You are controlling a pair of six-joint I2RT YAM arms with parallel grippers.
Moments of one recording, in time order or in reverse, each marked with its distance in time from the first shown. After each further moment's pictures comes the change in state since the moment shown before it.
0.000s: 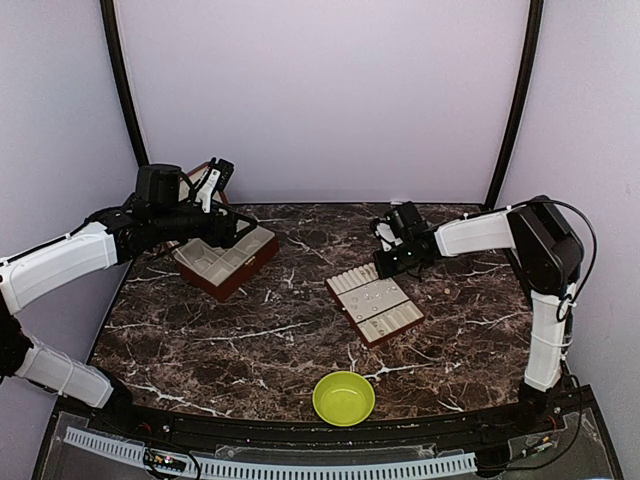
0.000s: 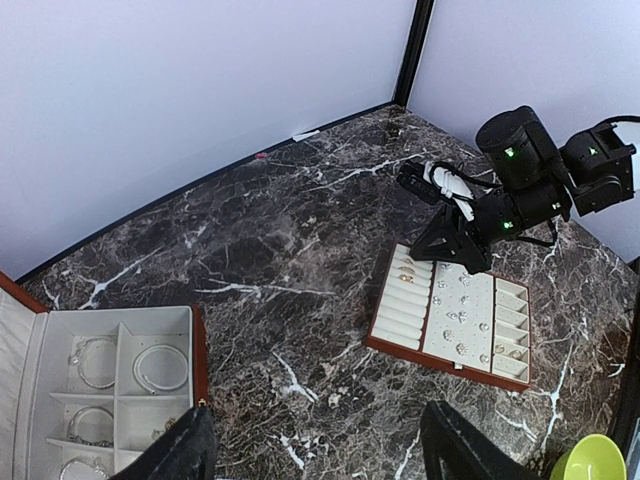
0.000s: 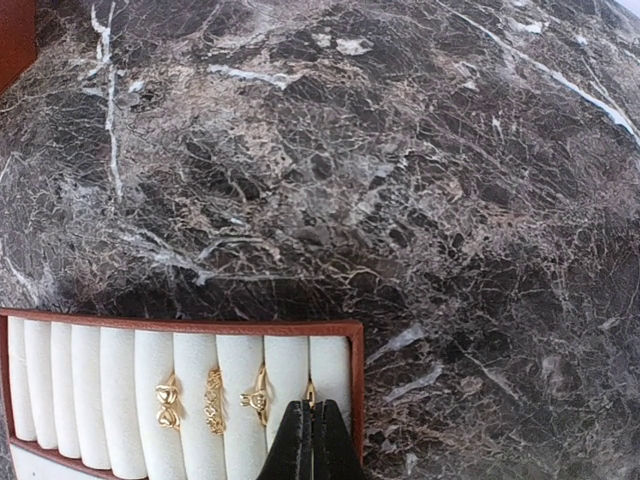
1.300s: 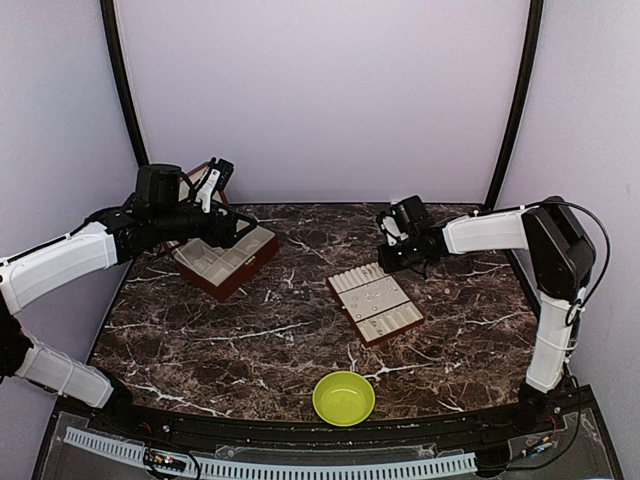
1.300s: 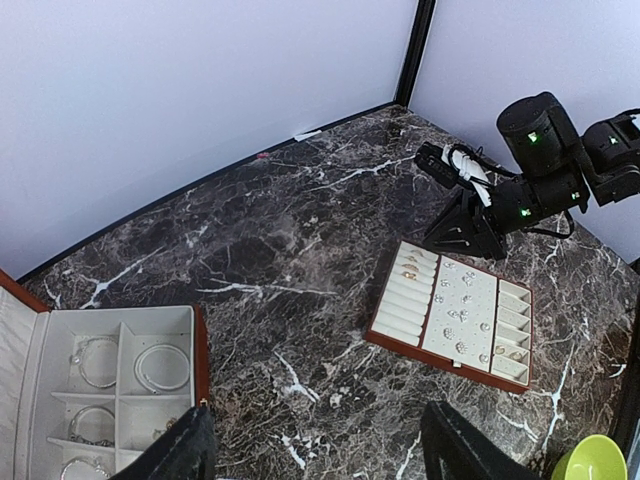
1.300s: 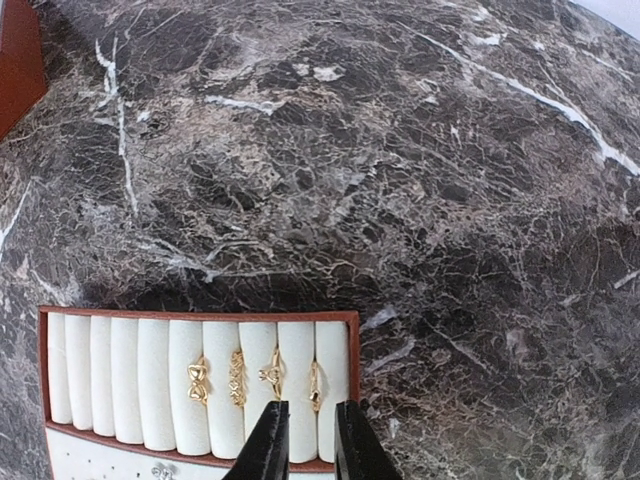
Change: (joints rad) left arm 0.000 0.000 0.000 0.000 -0.004 0.000; right arm 0.000 -0.080 -0.027 -0.021 0.024 0.047
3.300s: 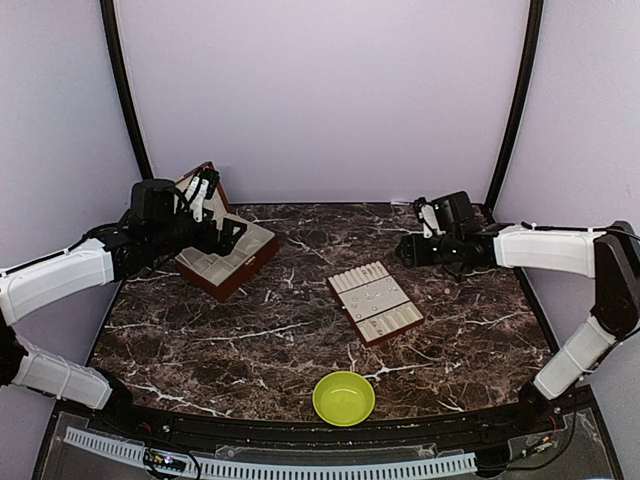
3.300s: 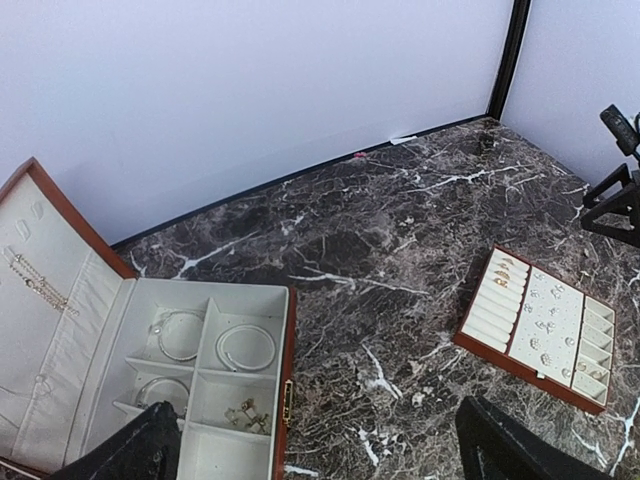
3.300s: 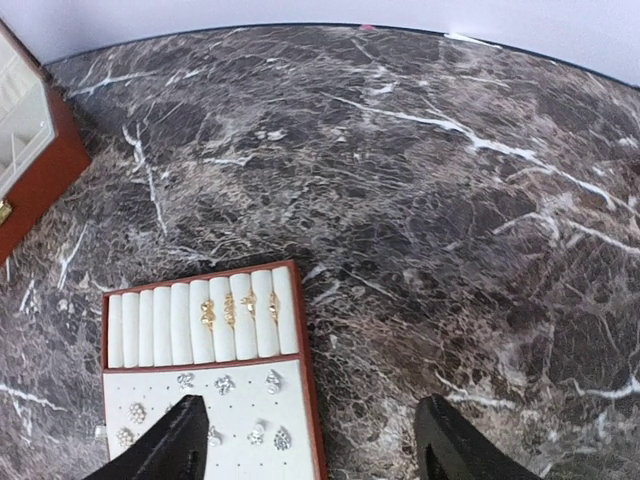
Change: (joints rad) left arm 0.001 -0.063 -0.134 0.108 -0.239 -0.002; right arm -0.040 -0.371 -0.267 0.063 0.025 0.082
